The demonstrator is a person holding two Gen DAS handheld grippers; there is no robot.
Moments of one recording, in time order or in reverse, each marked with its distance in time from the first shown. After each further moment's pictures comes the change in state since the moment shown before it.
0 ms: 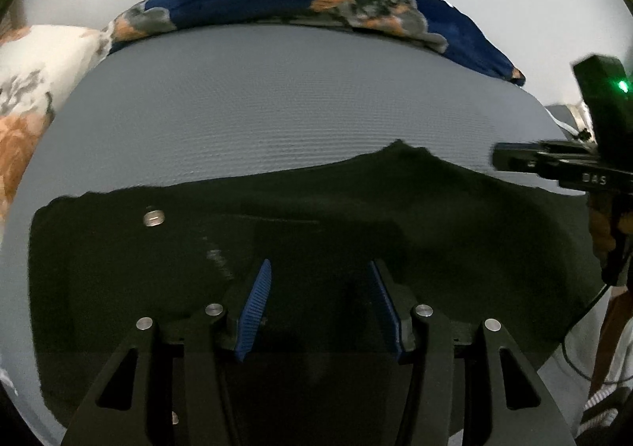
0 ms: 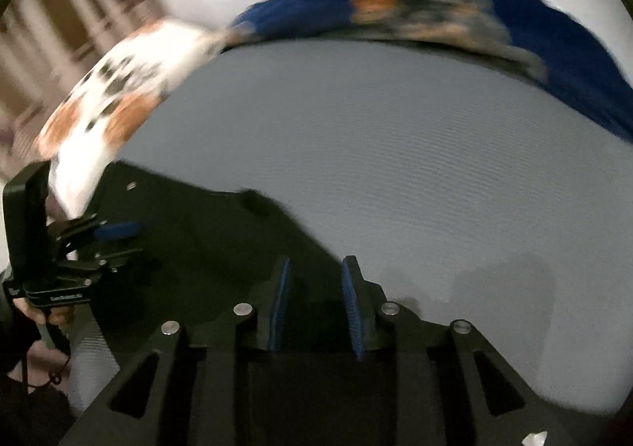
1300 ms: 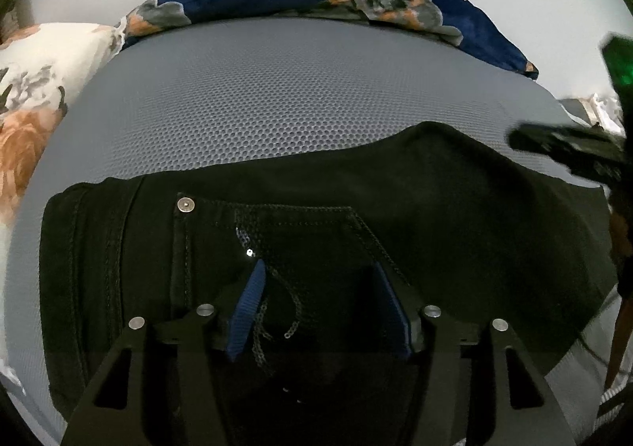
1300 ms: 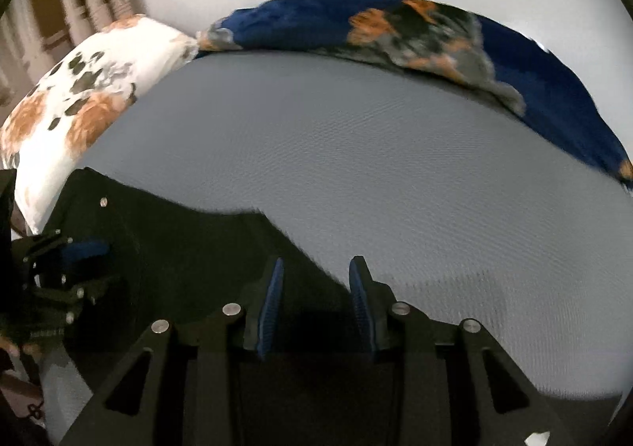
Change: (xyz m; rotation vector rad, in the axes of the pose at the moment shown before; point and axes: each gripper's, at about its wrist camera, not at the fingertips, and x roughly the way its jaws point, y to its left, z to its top) left arm 0.004 0.009 -0.008 0.005 0.010 0.055; right arm -0.019 0.027 -0.018 0.084 -0.064 -0.262
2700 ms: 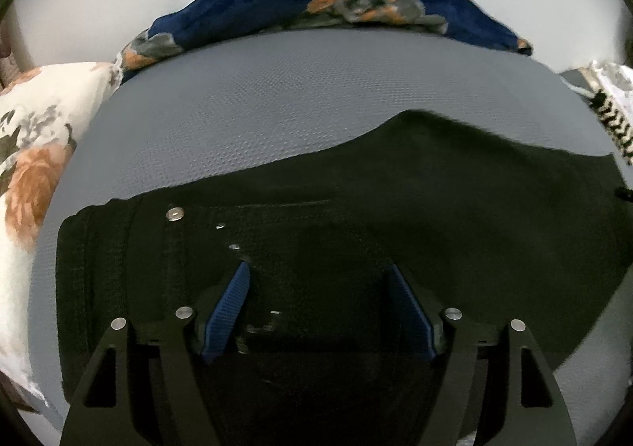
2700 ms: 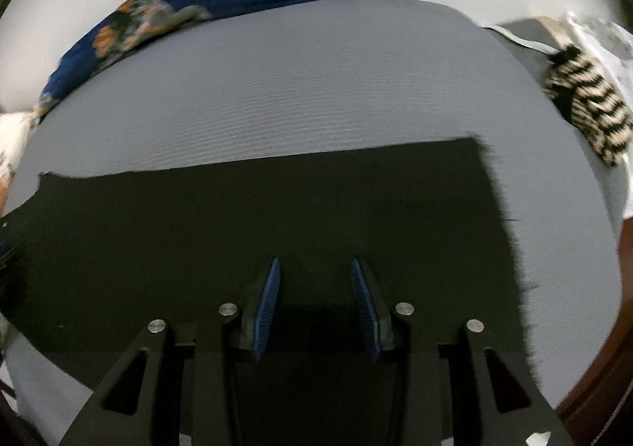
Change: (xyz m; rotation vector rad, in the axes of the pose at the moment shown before) left arm -0.009 -0.032 -0.011 0.106 -0.051 0.067; right arm -0.110 -0.239 -0.192 0.489 0.078 -0.330
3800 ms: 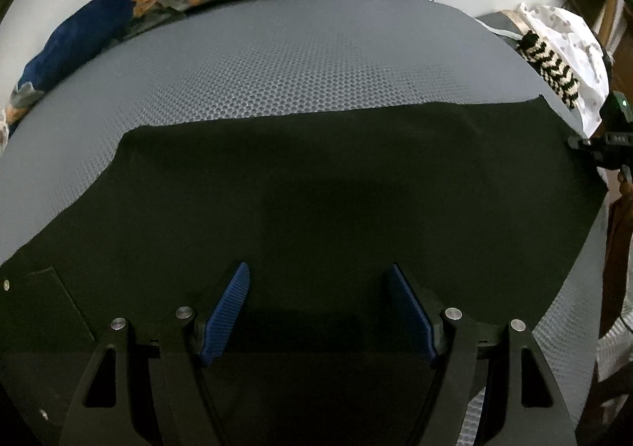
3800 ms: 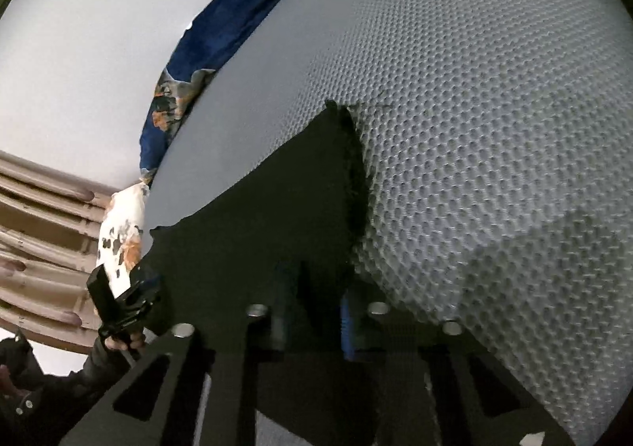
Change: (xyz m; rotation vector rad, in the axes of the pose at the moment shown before) left arm 0.038 -0.162 0.021 0.186 0.123 -0.202; right arm 0.042 -0.147 0.022 0.261 0.116 0.643
